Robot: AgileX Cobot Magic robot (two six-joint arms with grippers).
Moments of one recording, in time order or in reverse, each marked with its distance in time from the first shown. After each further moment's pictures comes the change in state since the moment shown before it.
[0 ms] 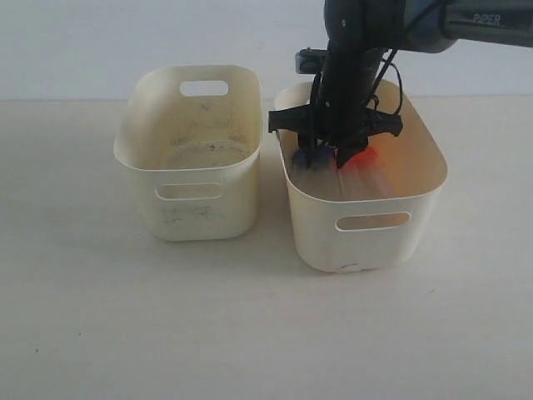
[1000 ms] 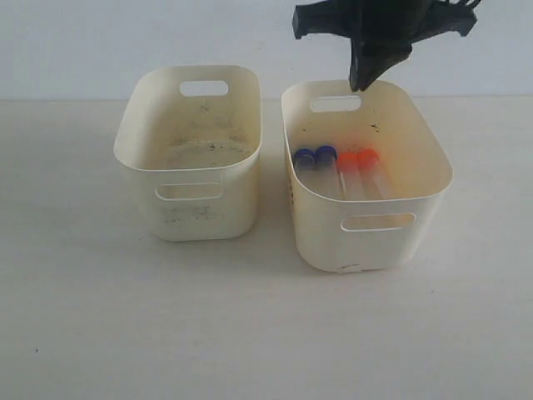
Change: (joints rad) left arm 0.000 0.000 0.000 0.000 0.000 0.000; right arm -0.001 -0.368 0.022 0.022 0.215 -0.158
